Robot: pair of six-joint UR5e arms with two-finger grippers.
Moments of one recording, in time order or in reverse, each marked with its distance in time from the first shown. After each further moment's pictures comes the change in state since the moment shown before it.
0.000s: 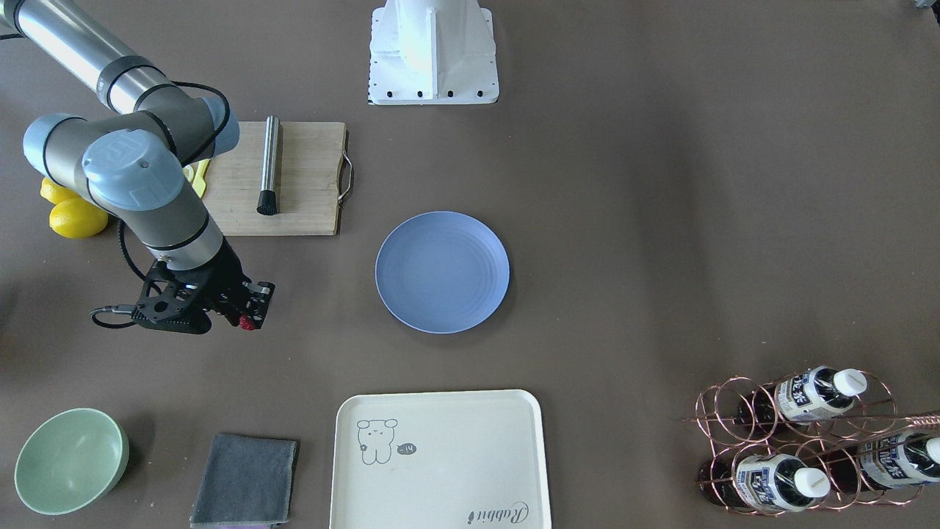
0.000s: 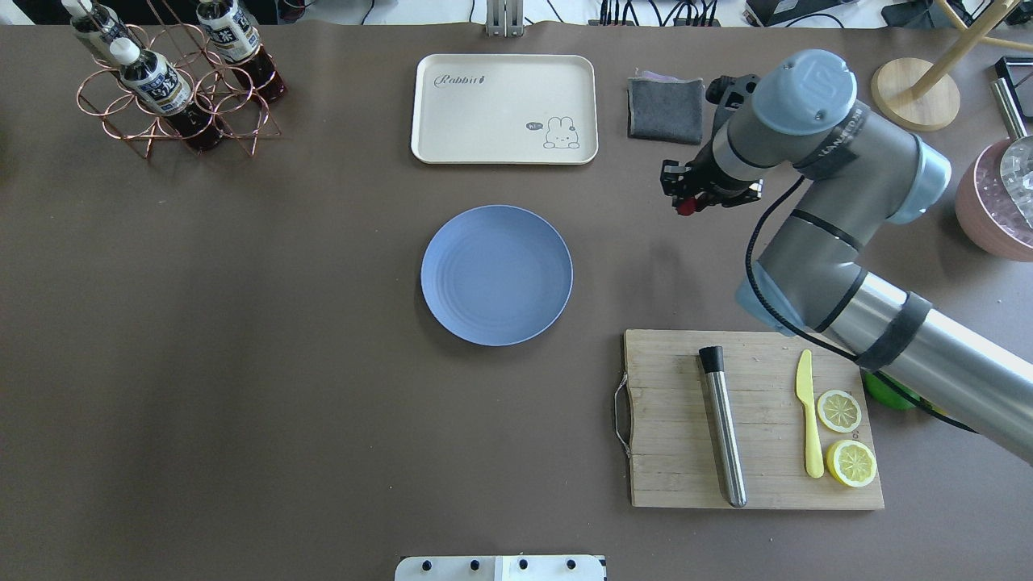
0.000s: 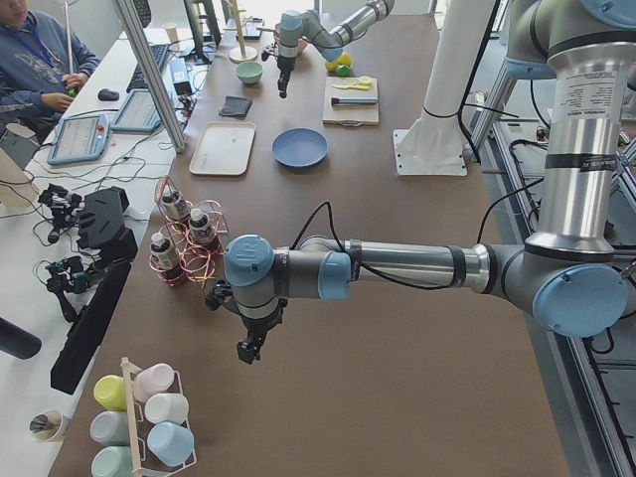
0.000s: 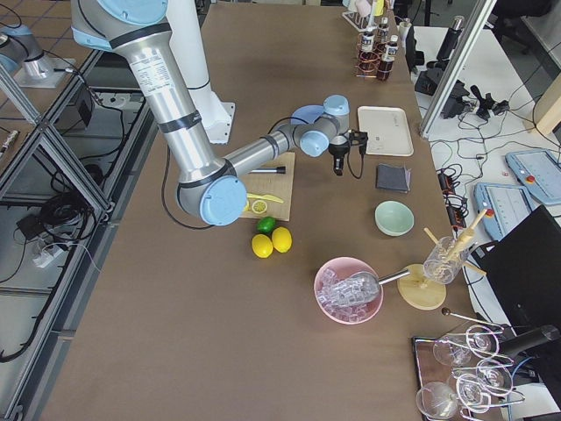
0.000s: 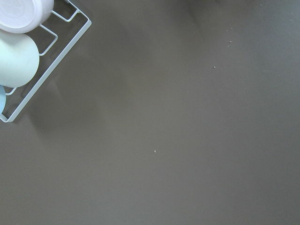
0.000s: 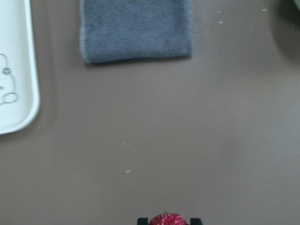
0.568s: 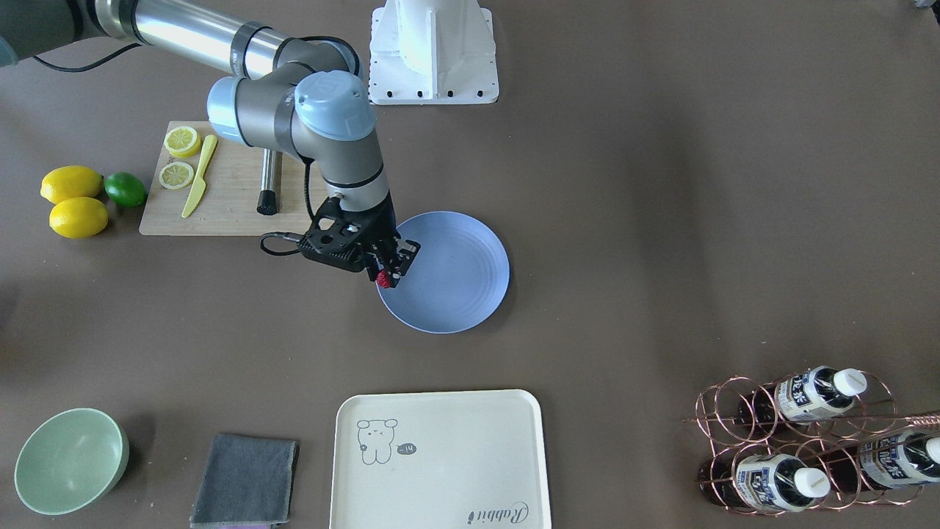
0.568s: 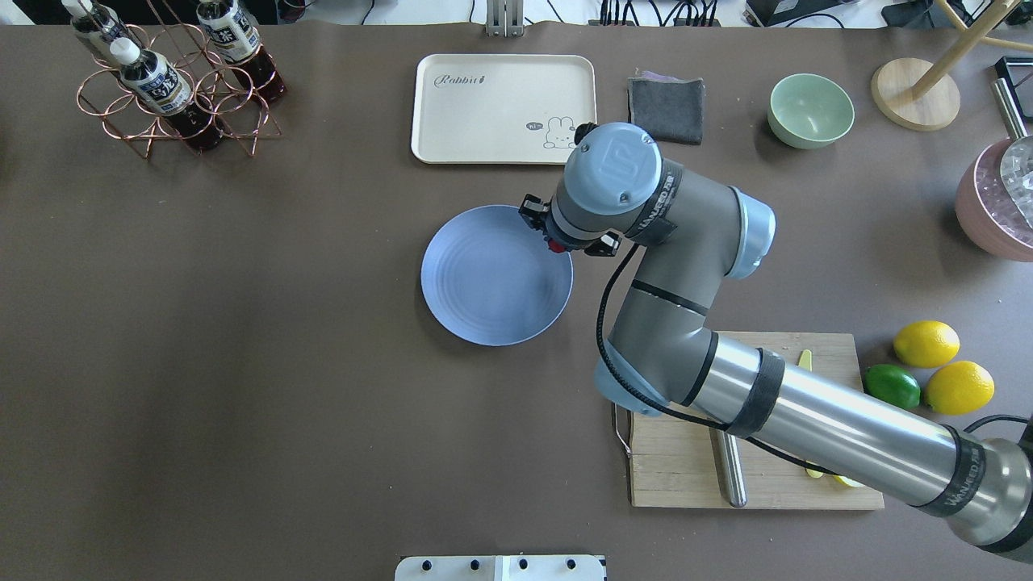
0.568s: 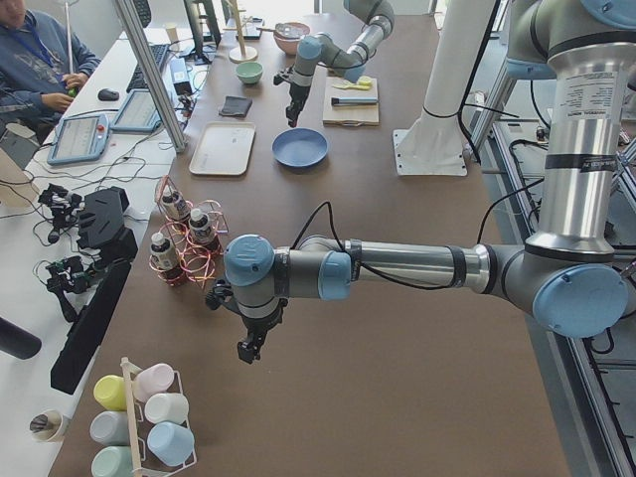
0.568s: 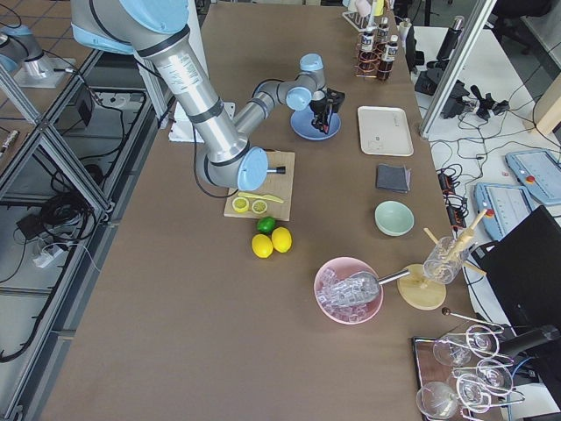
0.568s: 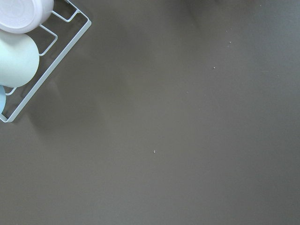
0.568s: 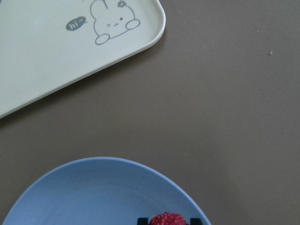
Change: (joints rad) left arm -0.001 0.001 -0.003 0.001 -0.001 0.000; right arm -0.239 0.205 -0.023 -0.100 -0.224 0.372
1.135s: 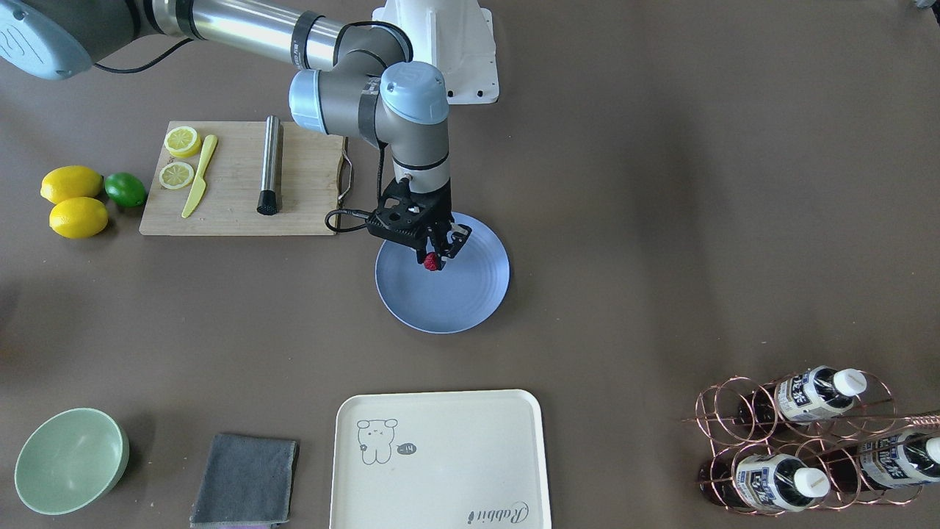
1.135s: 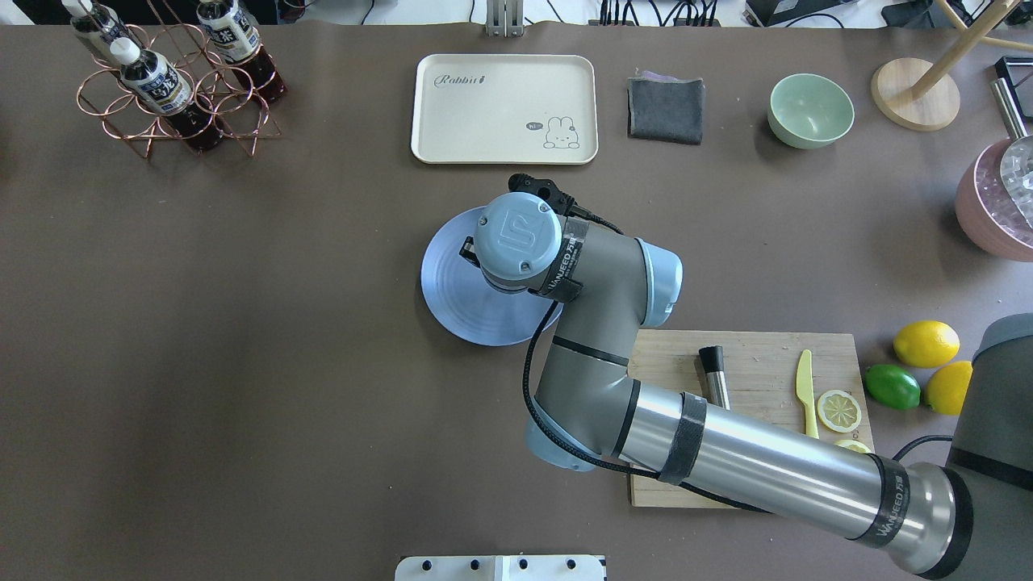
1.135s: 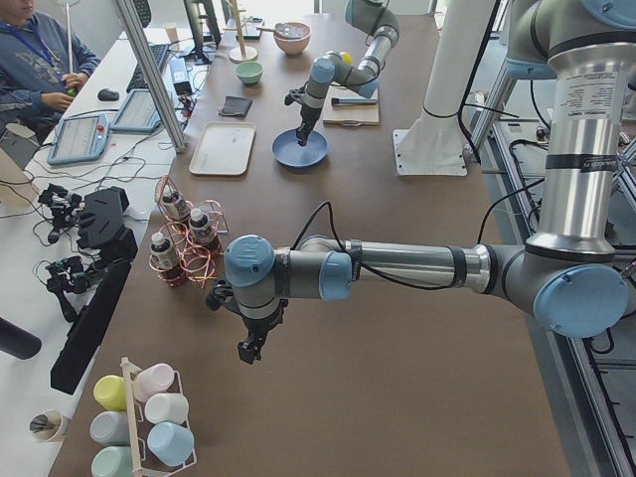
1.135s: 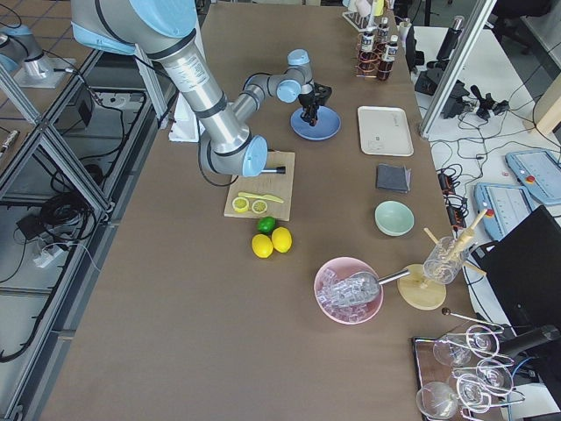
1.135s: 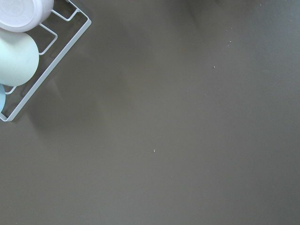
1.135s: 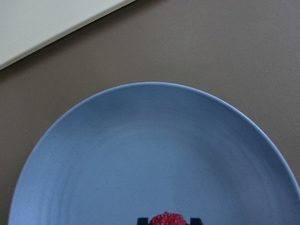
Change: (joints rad) left arm -0.001 0.002 -0.001 0.002 -0.002 0.001; right arm -0.087 0.090 -0.103 -0.007 -0.087 0.066
